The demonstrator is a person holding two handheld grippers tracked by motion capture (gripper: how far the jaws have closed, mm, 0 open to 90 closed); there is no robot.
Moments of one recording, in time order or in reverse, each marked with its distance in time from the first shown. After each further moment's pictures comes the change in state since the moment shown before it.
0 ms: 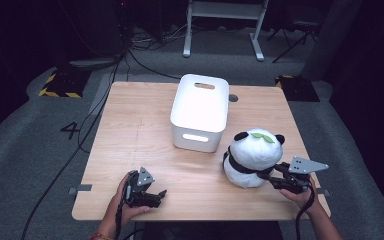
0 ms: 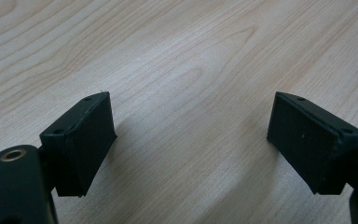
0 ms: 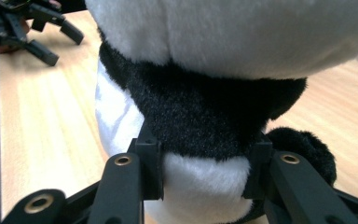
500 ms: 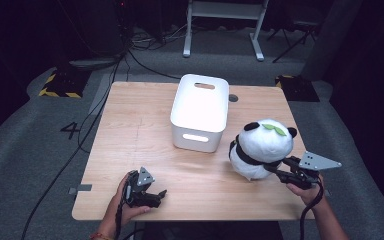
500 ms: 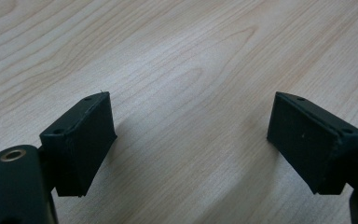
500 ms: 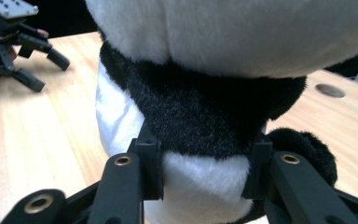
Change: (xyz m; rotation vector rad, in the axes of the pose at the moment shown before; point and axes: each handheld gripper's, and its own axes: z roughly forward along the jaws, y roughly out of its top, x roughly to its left) left arm 0.000 0.000 0.000 0.000 0.000 0.000; right arm -0.006 0.018 -0.019 -0.080 -0.069 -0.003
